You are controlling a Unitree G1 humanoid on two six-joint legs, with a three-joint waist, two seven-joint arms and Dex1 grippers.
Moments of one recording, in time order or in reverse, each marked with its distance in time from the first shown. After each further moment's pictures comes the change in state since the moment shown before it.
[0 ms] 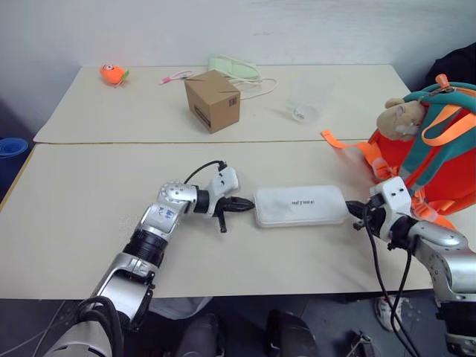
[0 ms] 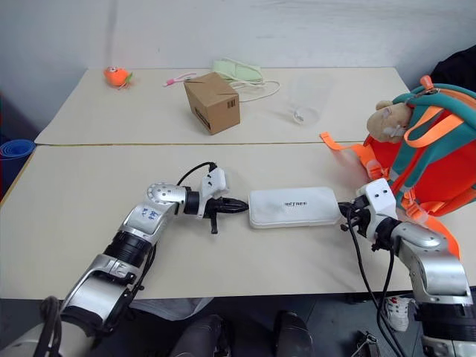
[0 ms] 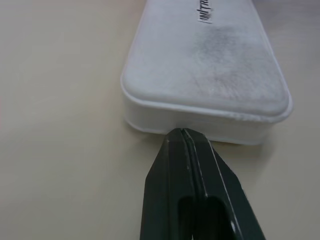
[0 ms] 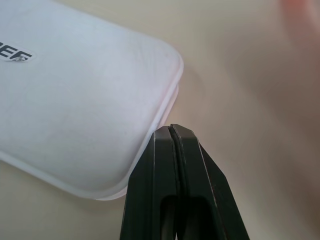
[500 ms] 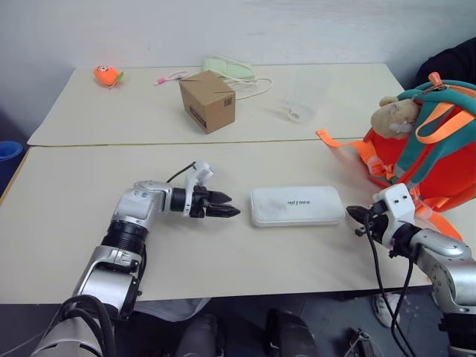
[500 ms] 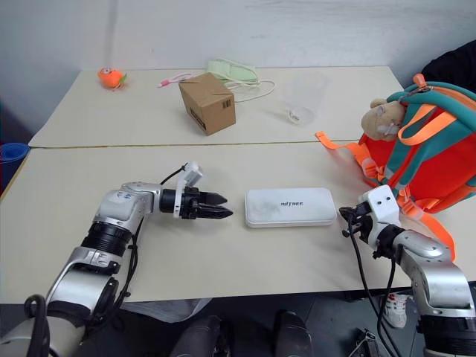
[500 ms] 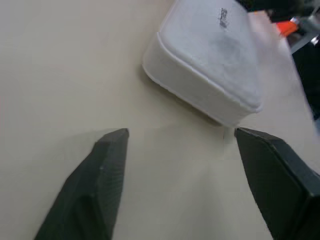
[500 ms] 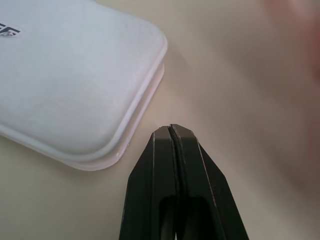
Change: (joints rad) left arm -0.029 0.093 0.167 0.007 -0.239 0.613 -0.127; right arm 0.064 0.016 -0.025 -0.039 -0.010 -0.030 -0.026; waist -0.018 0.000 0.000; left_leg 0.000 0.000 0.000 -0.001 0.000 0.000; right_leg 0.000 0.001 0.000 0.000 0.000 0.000
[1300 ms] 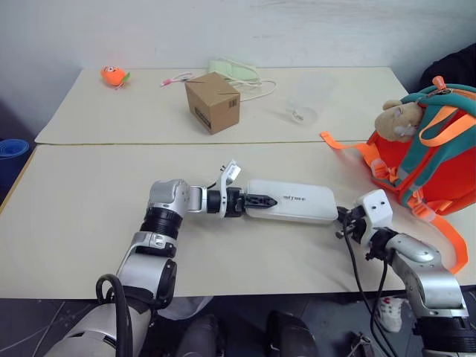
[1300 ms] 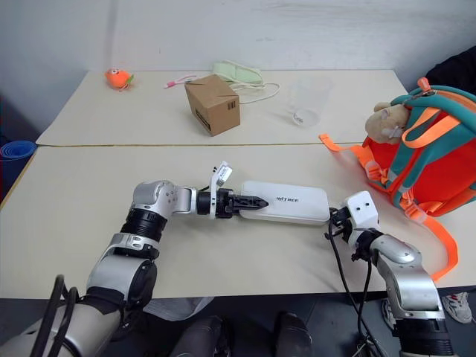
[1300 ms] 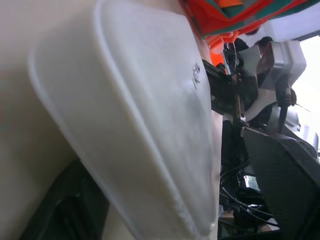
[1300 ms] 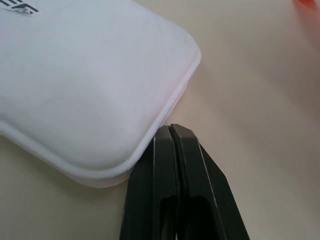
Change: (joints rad) left arm -0.148 -0.266 0.157 0.206 -0.116 0.329 0.299; right arm 0.021 0.135 0.071 0.001 -0.099 -0.140 -0.067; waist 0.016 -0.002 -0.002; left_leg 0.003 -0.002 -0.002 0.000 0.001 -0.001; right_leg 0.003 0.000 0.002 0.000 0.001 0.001
